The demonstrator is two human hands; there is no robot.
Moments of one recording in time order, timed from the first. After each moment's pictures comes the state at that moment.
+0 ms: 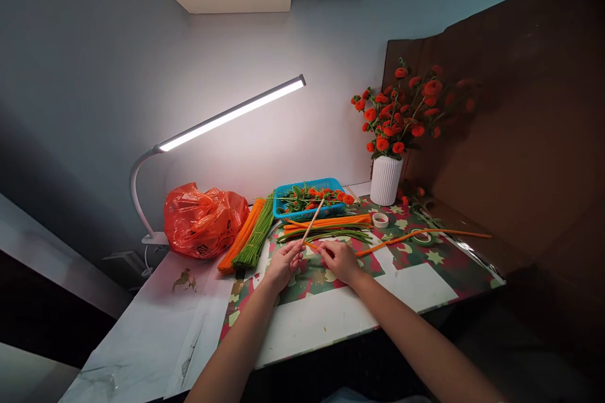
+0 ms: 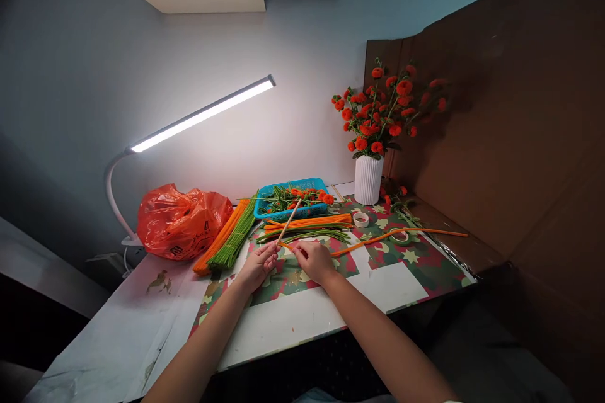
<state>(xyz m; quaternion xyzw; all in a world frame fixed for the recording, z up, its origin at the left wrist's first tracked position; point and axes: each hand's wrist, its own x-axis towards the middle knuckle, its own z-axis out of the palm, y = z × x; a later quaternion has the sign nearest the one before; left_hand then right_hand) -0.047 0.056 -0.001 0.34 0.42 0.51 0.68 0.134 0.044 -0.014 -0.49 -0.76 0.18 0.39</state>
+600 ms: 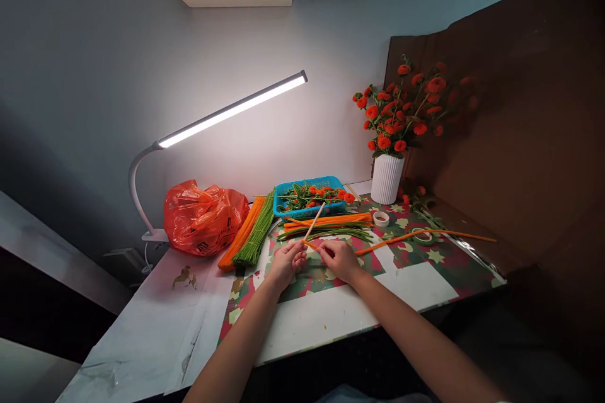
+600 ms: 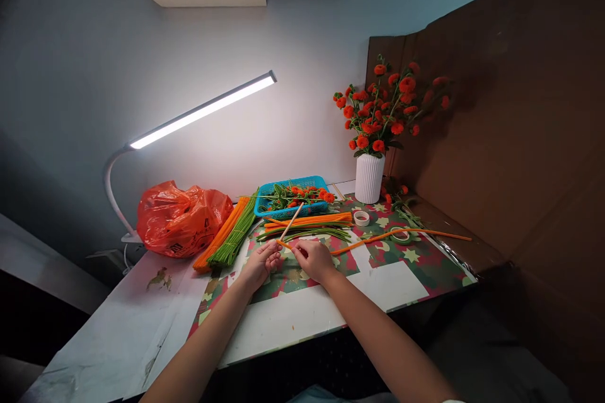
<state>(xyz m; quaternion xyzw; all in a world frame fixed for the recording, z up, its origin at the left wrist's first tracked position) -0.041 0.054 -0.004 0.32 0.41 0.52 0.68 0.133 0.043 -0.014 -0.47 -0.76 0.16 0.42</state>
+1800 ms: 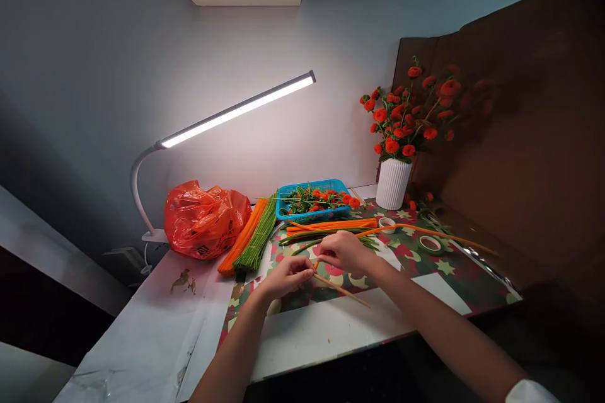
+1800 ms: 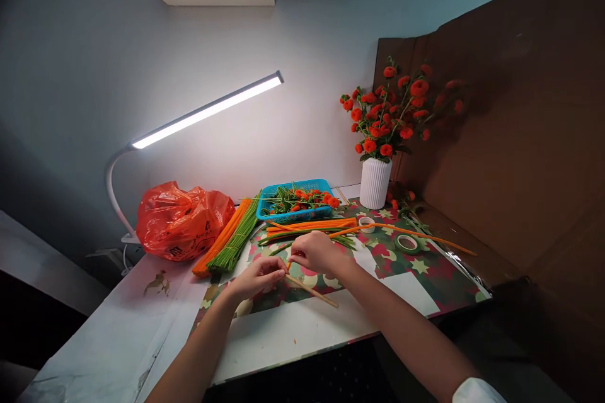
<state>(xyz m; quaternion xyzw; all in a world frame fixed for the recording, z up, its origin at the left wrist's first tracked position) -0.065 0.039 0.017 0.71 0.37 0.24 0.55 0.149 0.056 0.054 -0.33 -0.91 0.06 0.26</state>
